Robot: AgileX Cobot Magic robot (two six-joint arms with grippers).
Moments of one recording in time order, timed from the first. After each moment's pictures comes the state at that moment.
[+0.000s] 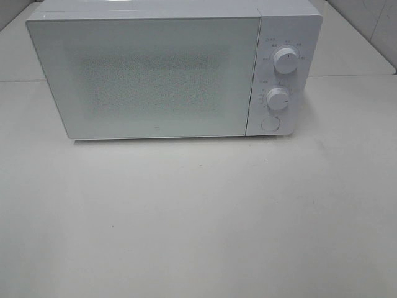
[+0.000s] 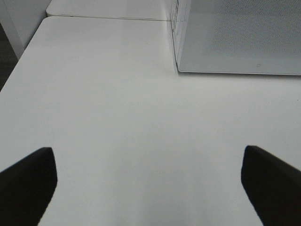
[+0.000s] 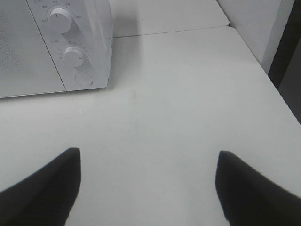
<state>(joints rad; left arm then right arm) 0.06 0.00 -0.52 -0.09 1.09 0.06 0.02 0.00 -0.50 -0.08 0.97 0.16</state>
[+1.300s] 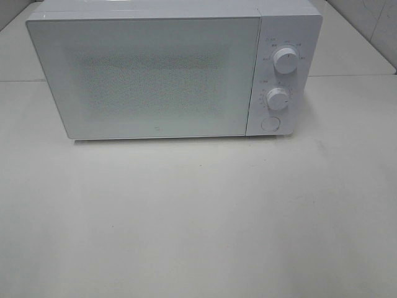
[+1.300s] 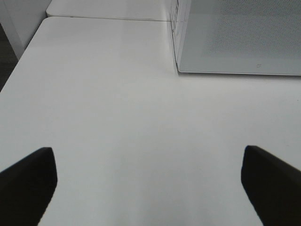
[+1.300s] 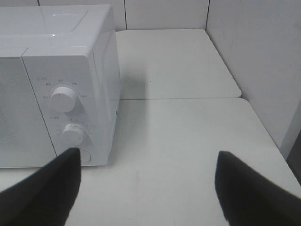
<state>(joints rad) 0.06 0.00 -0.52 -0.09 1.08 0.06 0.02 0.47 -0.45 -0.09 0.28 0.10</state>
